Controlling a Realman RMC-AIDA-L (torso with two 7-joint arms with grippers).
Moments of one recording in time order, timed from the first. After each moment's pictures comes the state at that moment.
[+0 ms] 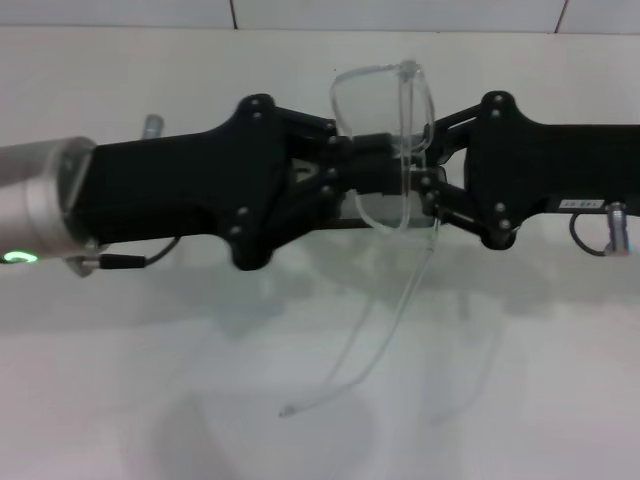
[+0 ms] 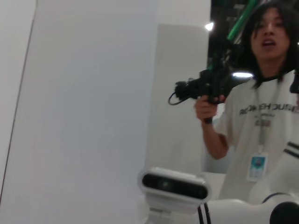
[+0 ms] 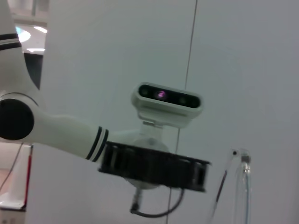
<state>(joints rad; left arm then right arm) -0.39 -2.09 1.17 0.91 1.28 1.86 -1.40 0.44 2.02 -1.32 -1.02 -1.35 -1.57 1.24</state>
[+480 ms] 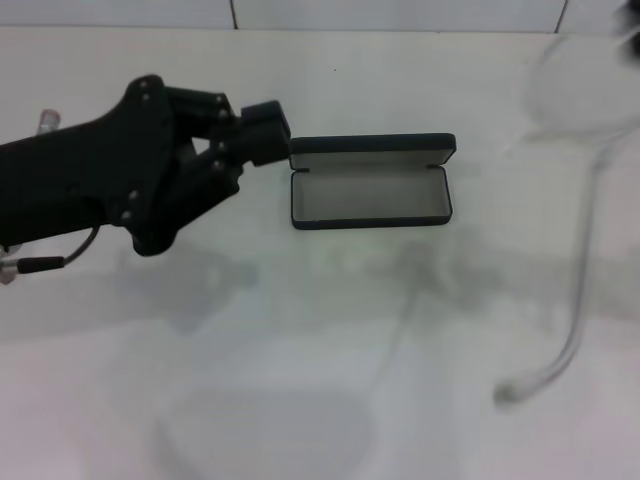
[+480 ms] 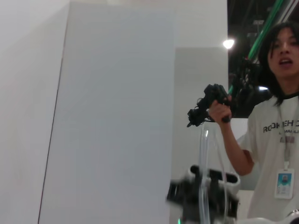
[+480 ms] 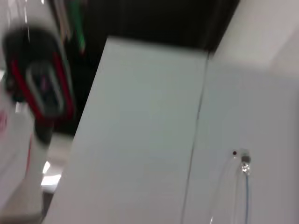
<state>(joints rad) -0.34 -2.06 1.03 0.89 1.28 1.94 -1.39 0.39 2.01 -1.06 -0.96 -1.05 -1.97 1.24</state>
